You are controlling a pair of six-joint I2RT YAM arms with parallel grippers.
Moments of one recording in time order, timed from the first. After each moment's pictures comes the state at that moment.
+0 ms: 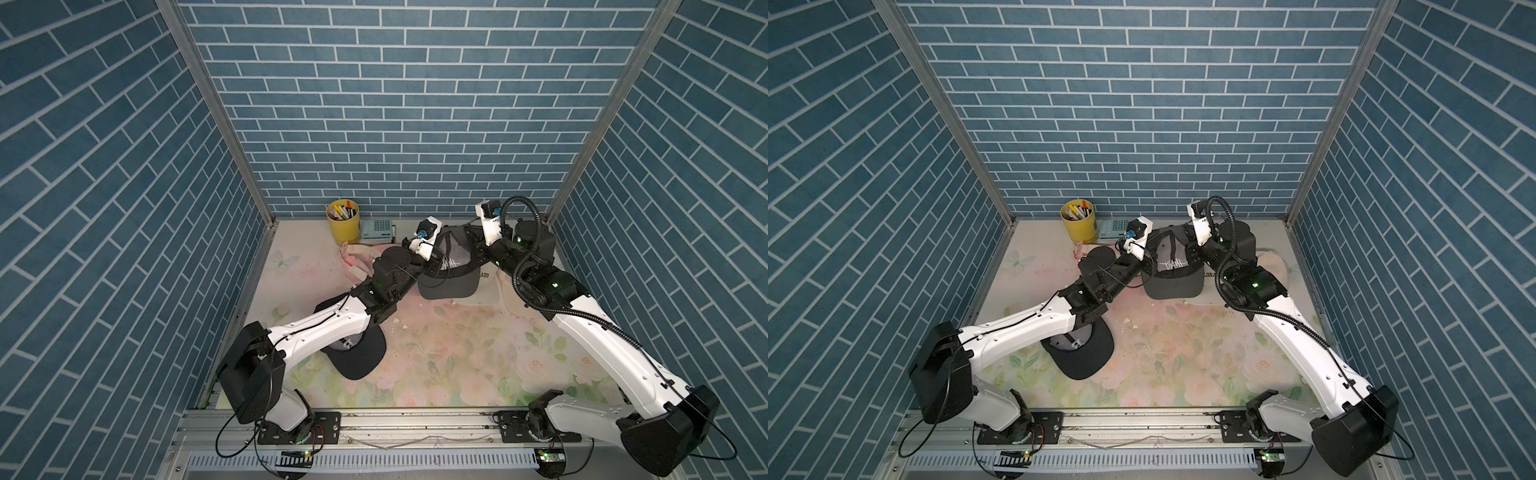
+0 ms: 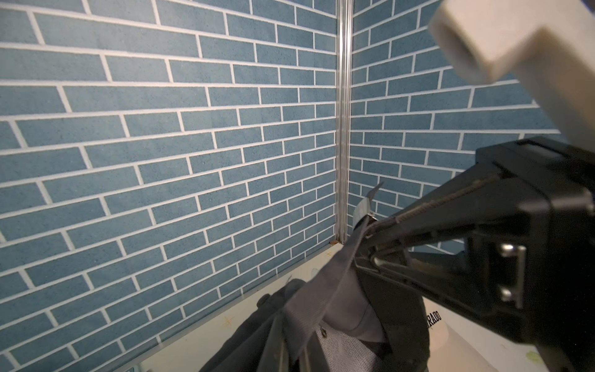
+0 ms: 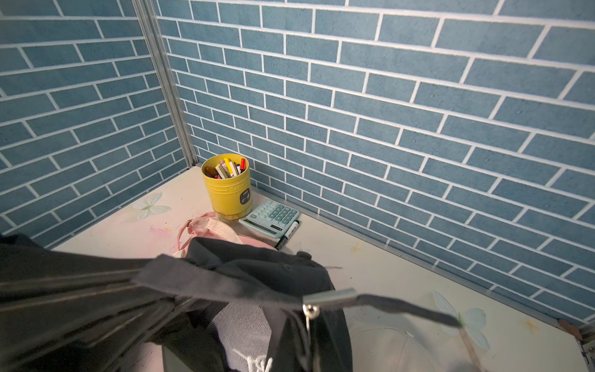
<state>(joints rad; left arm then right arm) -0.85 1.52 1.12 0.50 -0.18 0.06 0.54 1.19 1.19 -0.21 -0.04 -0.07</state>
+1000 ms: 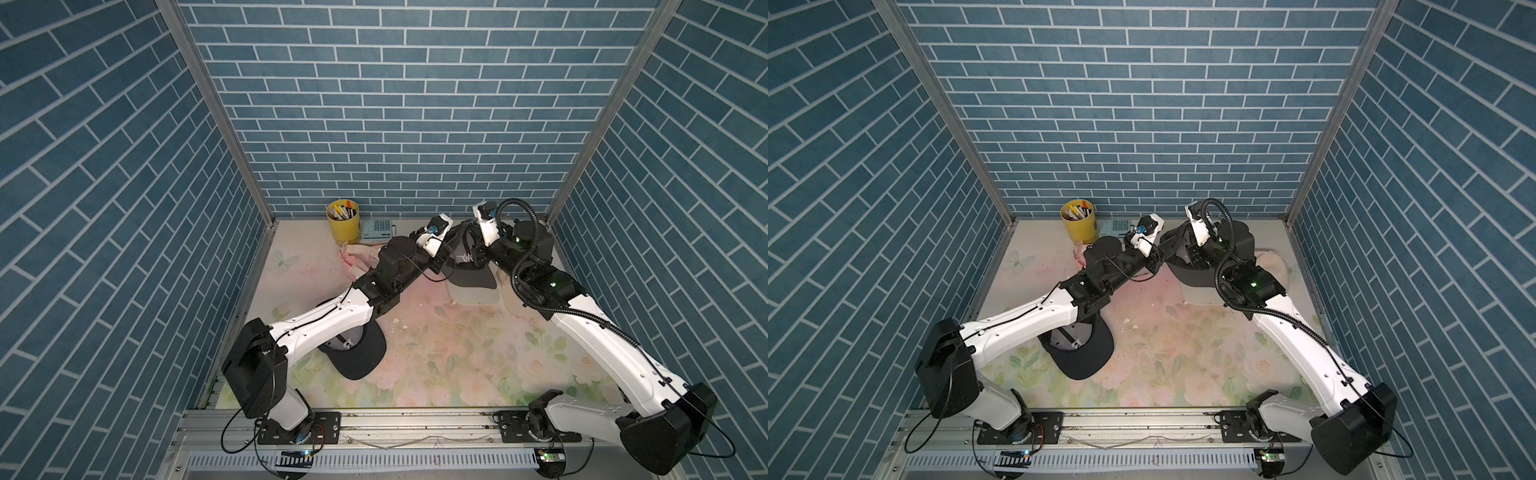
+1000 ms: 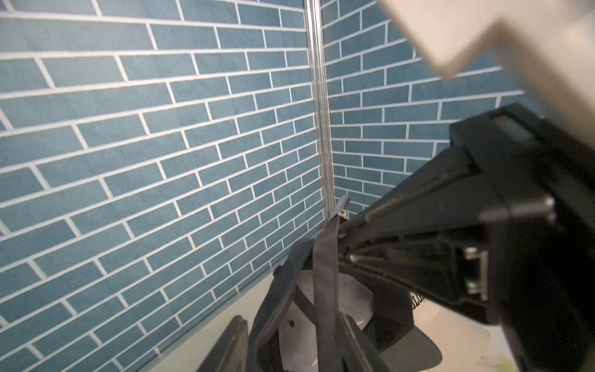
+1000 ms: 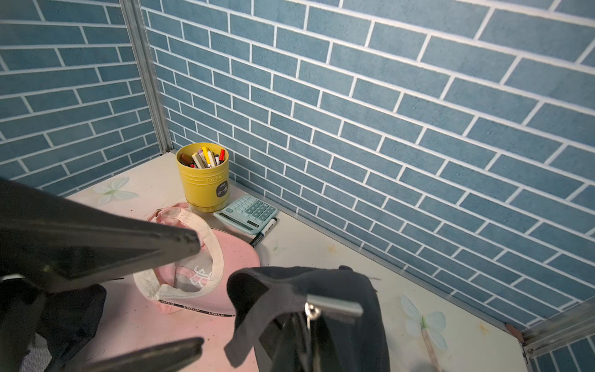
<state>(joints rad) -0.85 1.56 1.24 0.36 -0.07 0.14 0.54 1.20 1.18 -0.19 0.02 -0.19</state>
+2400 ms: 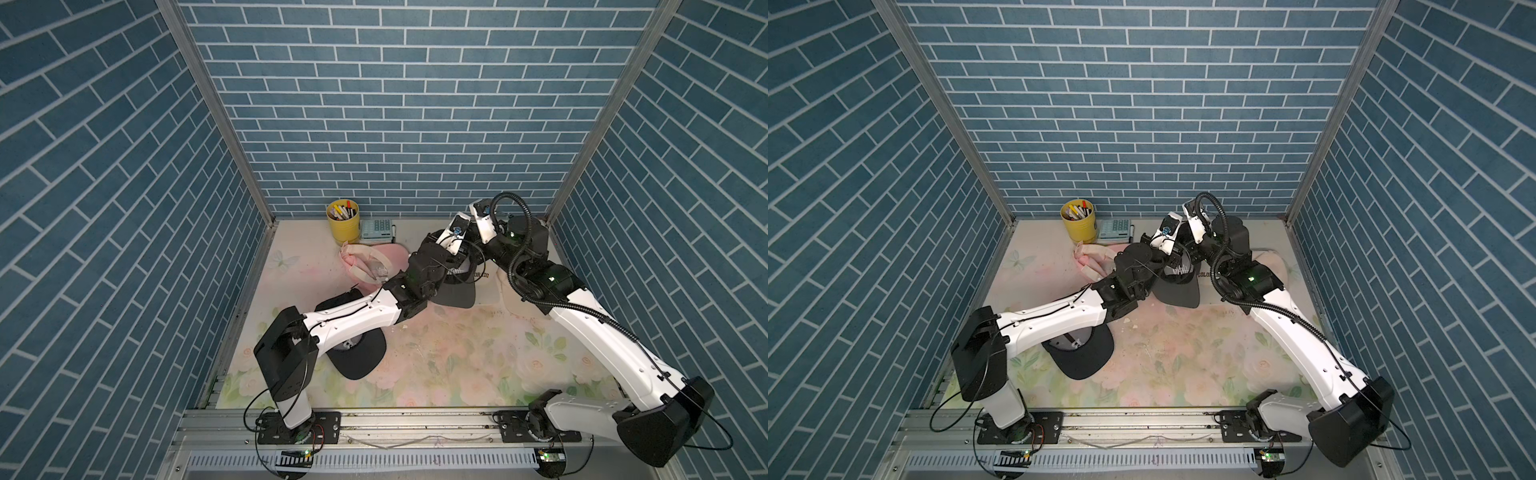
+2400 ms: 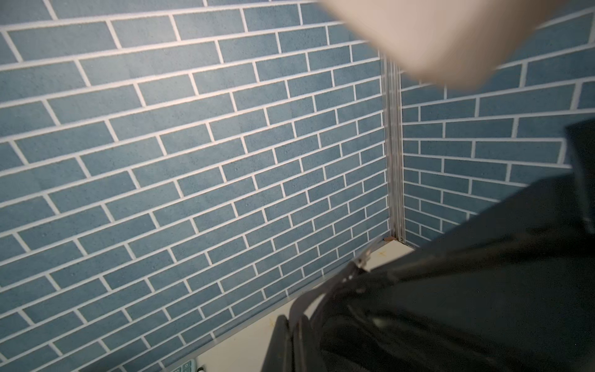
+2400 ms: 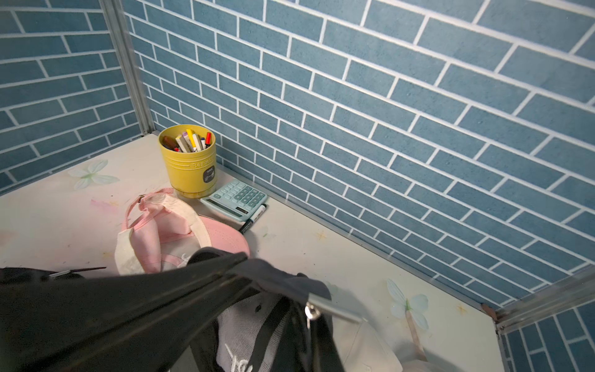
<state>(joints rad) -0.97 1.72 1.35 0.46 -0.51 0.24 0.57 1.23 1.26 -0.29 0.12 -0.20</state>
